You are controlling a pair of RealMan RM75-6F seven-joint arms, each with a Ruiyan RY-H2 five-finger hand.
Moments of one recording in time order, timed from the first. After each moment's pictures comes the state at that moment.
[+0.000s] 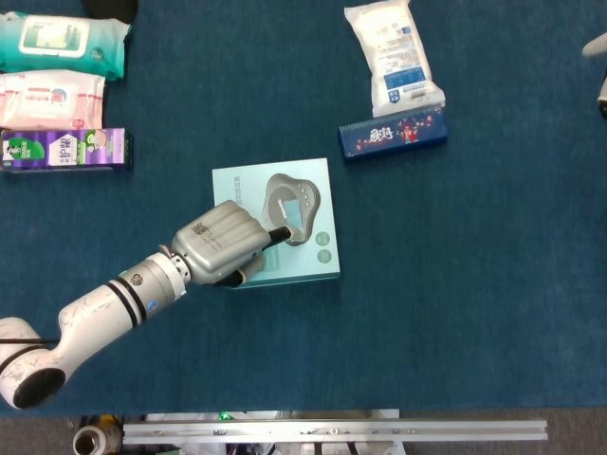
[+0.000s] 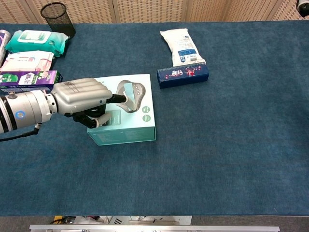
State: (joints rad) left arm -0.79 -1.25 0.01 -1.82 1.43 0.74 0.19; right arm 0.48 -1.14 0.34 -1.81 -0.96 1.14 0.06
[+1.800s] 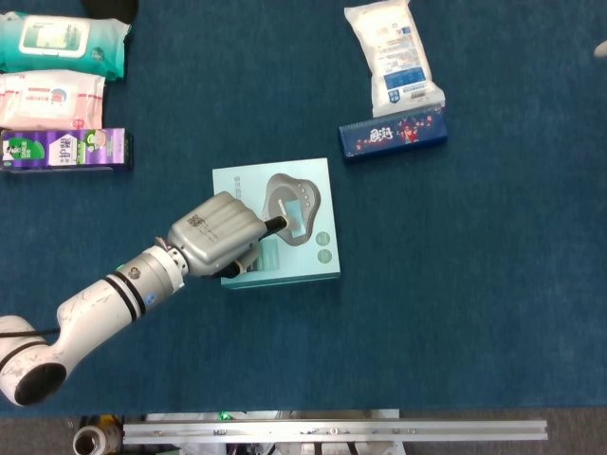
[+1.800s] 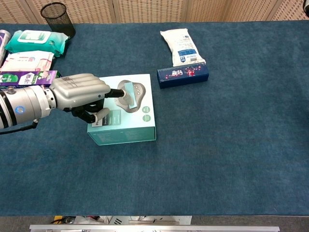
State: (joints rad) left arm -0.81 -1.24 0.01 -1.83 1.37 0.75 0.22; right arm 0.46 -1.14 0.34 -1.79 -0.97 1.14 0.10
